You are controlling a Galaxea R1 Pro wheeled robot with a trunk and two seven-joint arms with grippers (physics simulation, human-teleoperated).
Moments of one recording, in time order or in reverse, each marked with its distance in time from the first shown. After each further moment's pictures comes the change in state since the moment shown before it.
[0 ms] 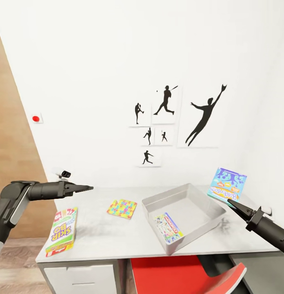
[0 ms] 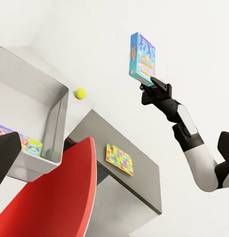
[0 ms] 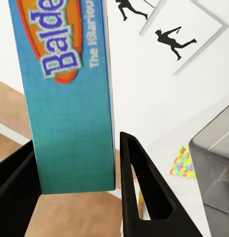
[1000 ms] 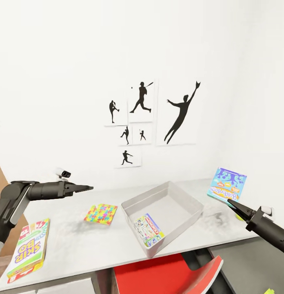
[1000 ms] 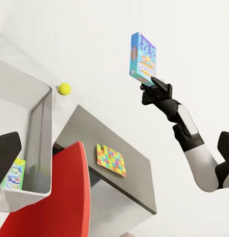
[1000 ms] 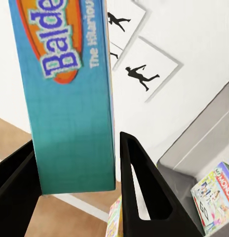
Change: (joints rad) left arm 0.000 0.000 0.000 0.000 0.000 0.000 0.001; right arm 0.000 0.000 0.000 0.000 0.000 0.000 0.001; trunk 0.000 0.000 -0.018
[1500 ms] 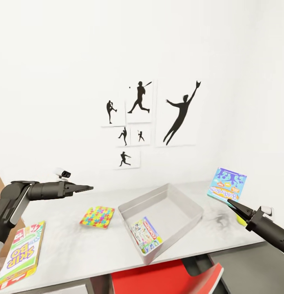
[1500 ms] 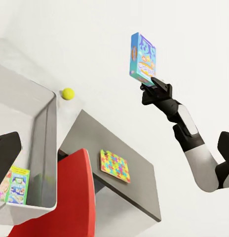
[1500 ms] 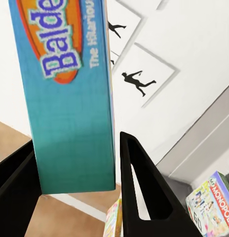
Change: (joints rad) left arm 0.000 0.000 0.000 0.001 0.000 -0.001 0.000; right arm 0.000 0.000 0.000 0.000 0.002 0.000 0.000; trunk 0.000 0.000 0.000
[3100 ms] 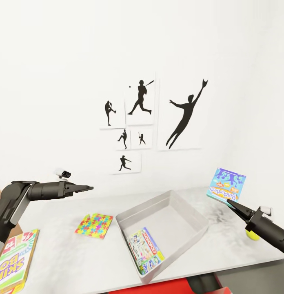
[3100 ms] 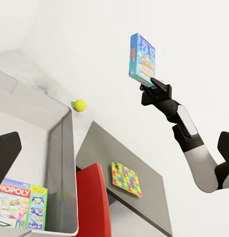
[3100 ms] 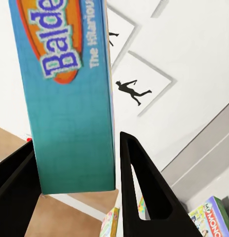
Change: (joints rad) left arm 0.000 -0.002 0.000 0.004 0.001 0.001 0.000; right arm 0.000 0.001 0.003 -0.001 0.007 0.000 0.000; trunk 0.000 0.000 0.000
